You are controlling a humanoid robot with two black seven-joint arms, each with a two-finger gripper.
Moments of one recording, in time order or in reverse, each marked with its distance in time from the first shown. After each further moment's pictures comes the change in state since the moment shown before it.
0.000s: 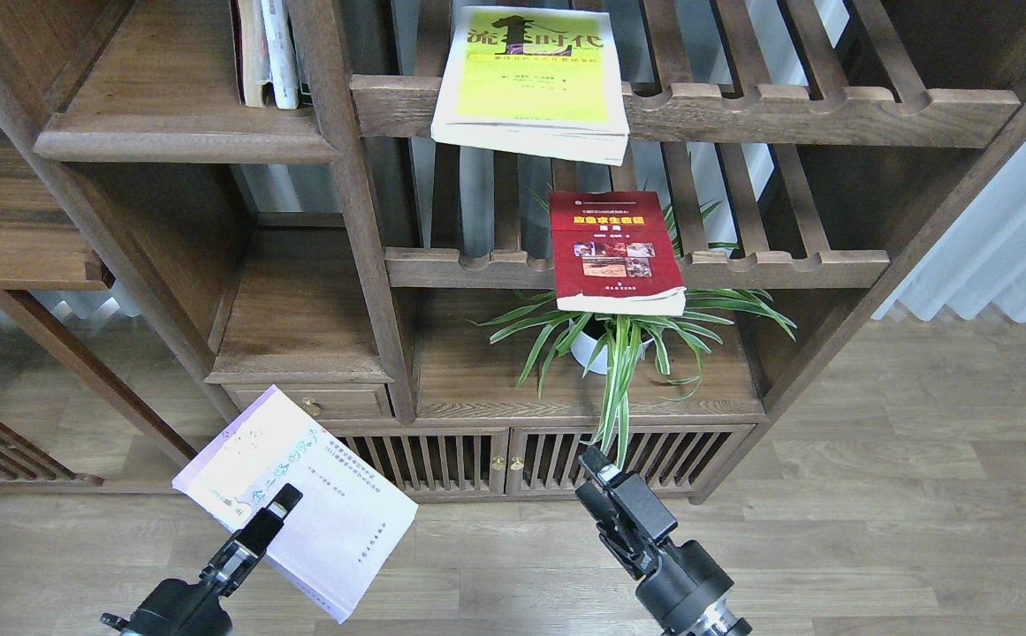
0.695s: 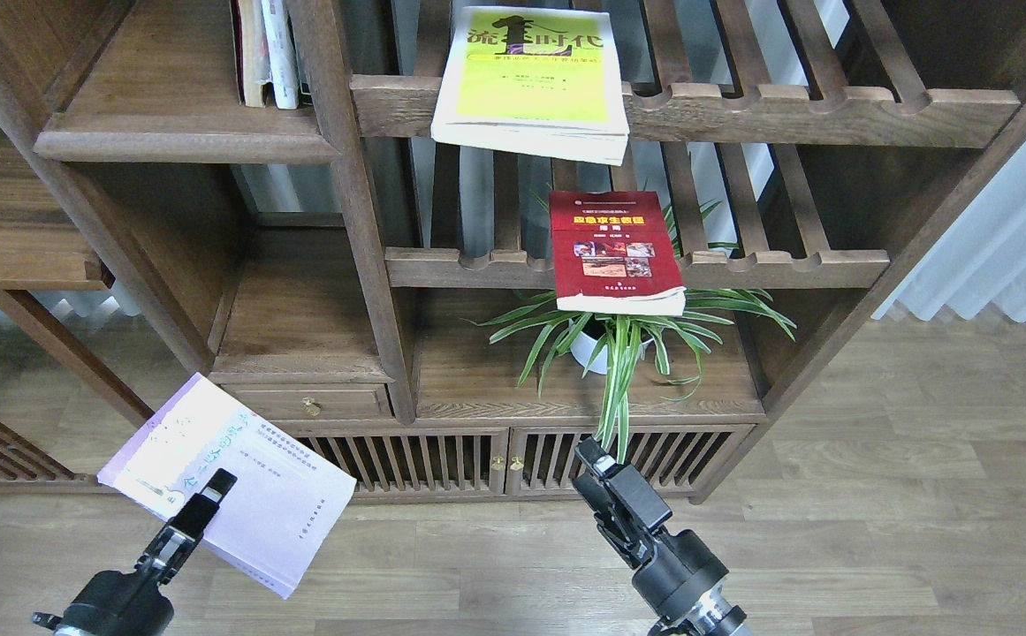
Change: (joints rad) left arm -0.056 0.000 -0.141 0.000 -0.011 0.000 0.036; right arm 0.035 0.013 -0.002 -0.039 0.000 0.000 0.000
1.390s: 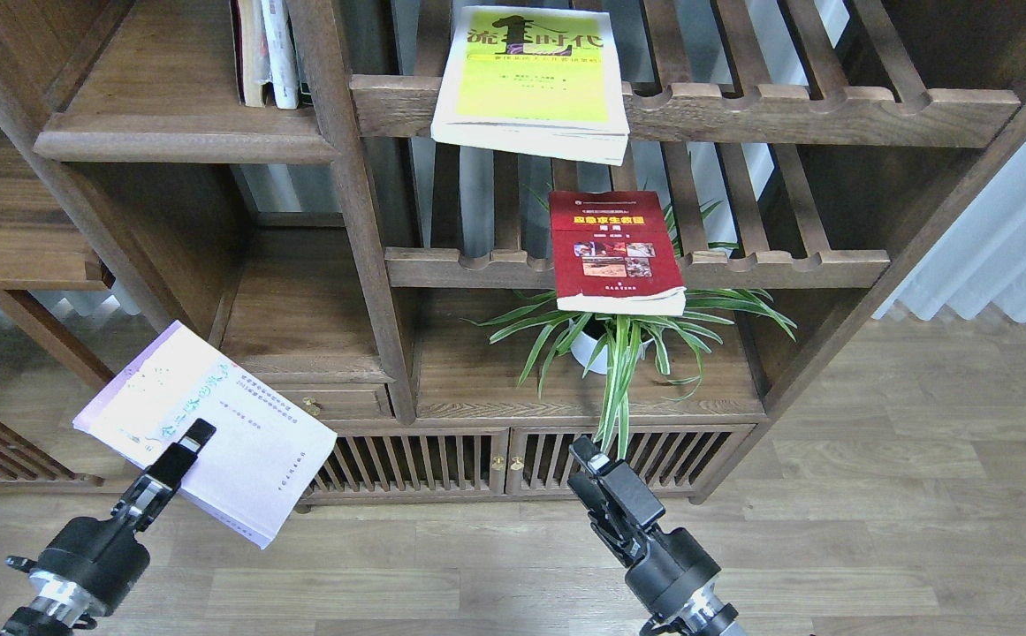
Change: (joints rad) left arm -0.074 0.000 -0.089 0.001 0.003 0.000 0.077; right arm 0.010 0.042 -0.003 -0.024 -0.003 0.000 -0.001
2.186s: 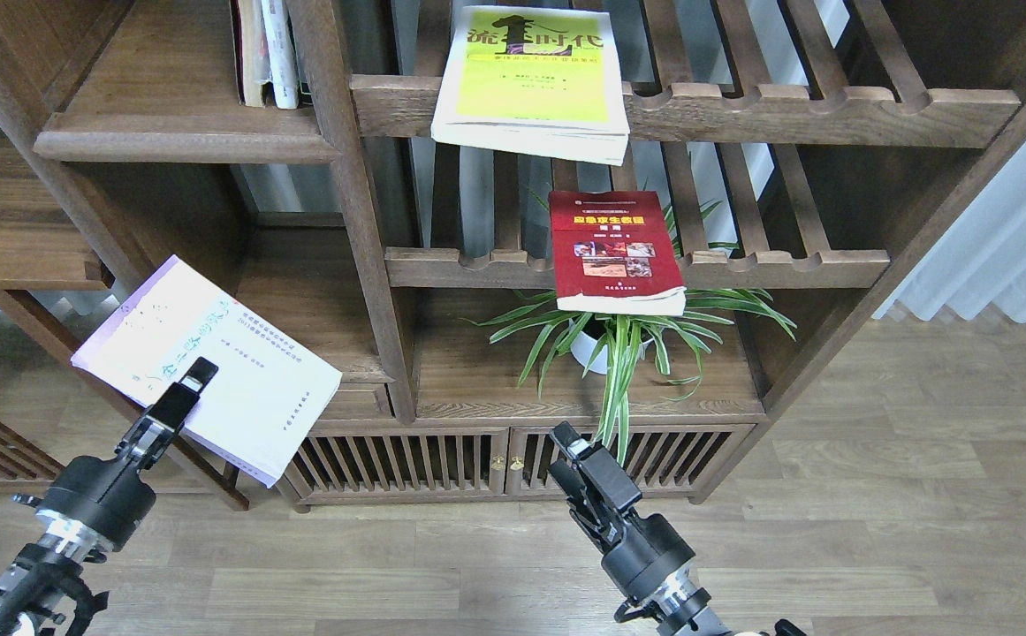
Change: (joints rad) left arm -0.156 0.000 0.016 0.000 -0.039 0.000 0.002; right arm 0.065 0.042 0.006 -0.056 0.003 0.000 0.001
